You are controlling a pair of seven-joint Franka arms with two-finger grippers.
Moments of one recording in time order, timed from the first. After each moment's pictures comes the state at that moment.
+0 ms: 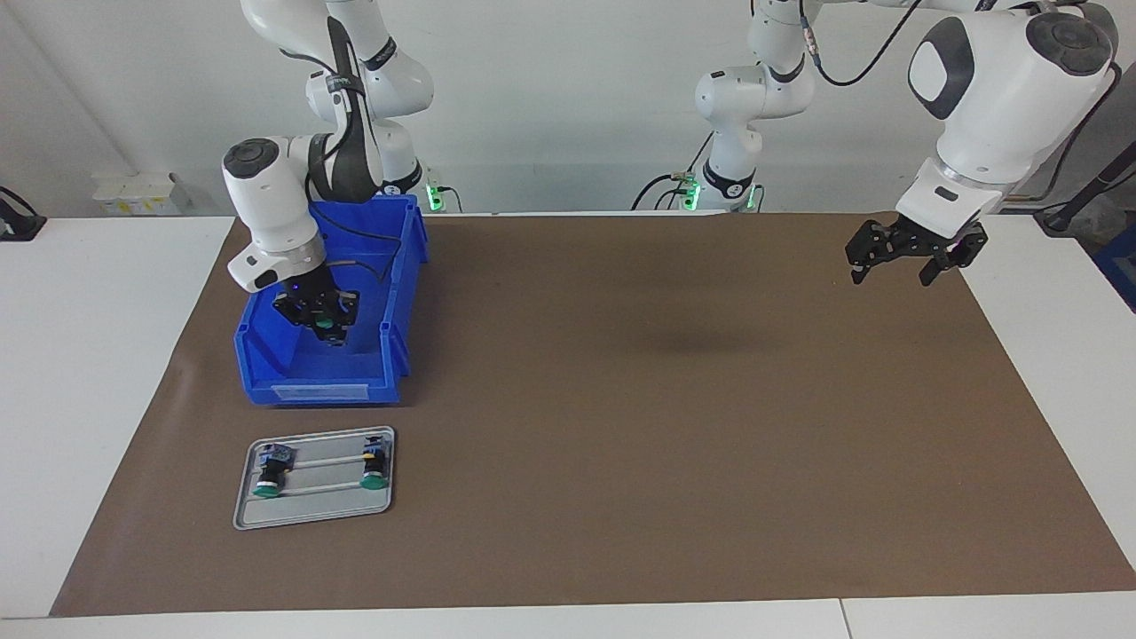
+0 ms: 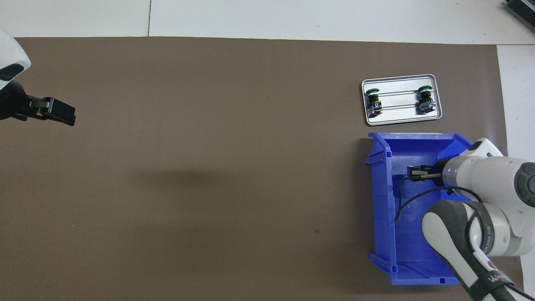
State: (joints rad) left arm 0.03 0.12 -0.10 -1.50 0.06 1.61 0.09; right arm 0.18 -0.10 -0.22 -2.47 -0.02 2.54 -0.01
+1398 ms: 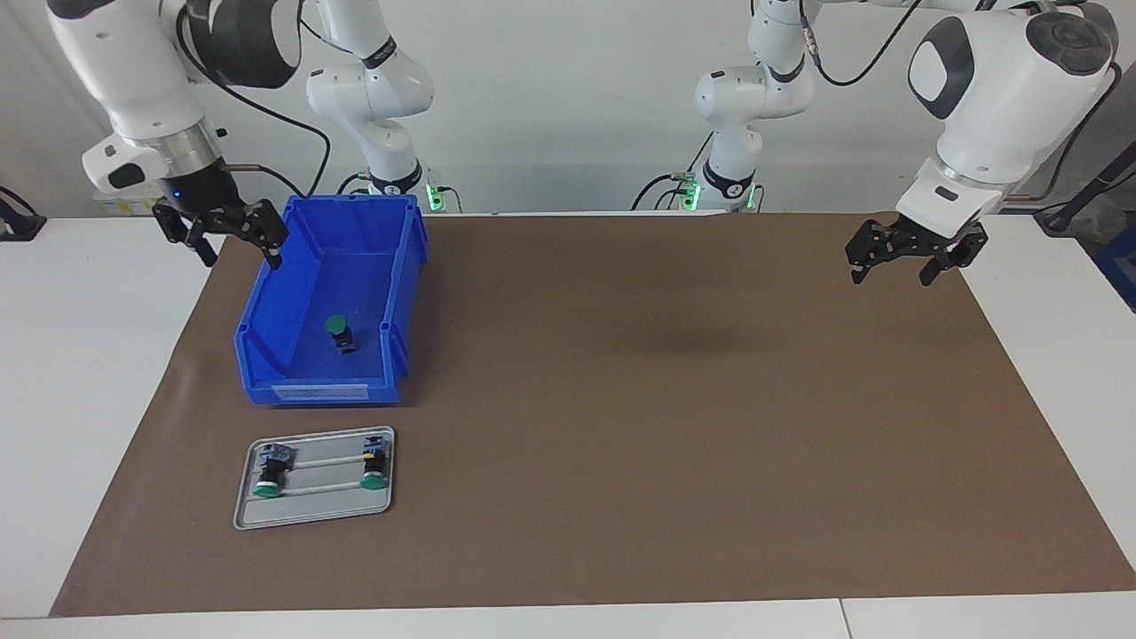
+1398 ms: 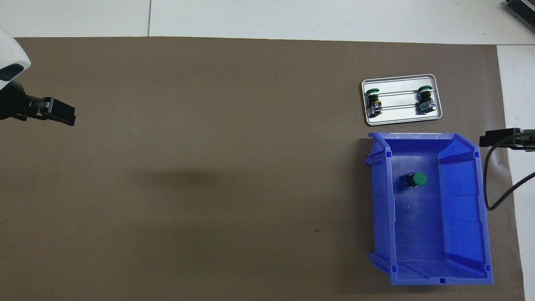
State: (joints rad) left arm 0.03 0.11 -0.10 -1.50 0.06 1.61 0.09; right arm 0.11 -0.14 -0.22 -1.79 -0.02 1.75 0.01
